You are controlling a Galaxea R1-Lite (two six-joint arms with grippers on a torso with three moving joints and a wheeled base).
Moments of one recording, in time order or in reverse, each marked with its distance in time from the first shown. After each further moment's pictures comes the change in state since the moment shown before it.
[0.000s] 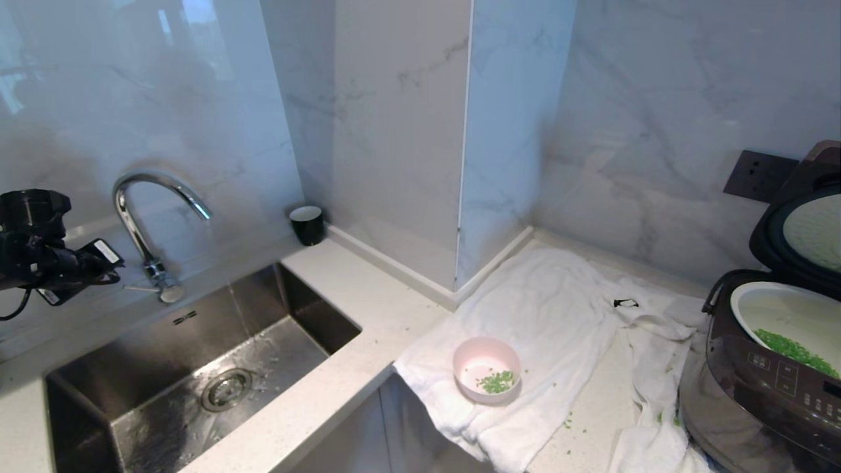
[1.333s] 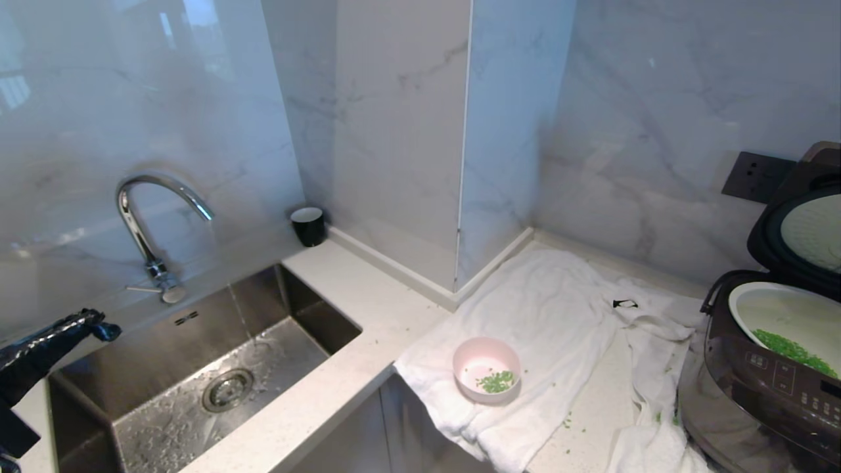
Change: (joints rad) left arm -0.238 -1.362 1.148 -0.383 -0.506 0.343; right arm 0.000 0.000 0.000 0.000 0.000 0.000
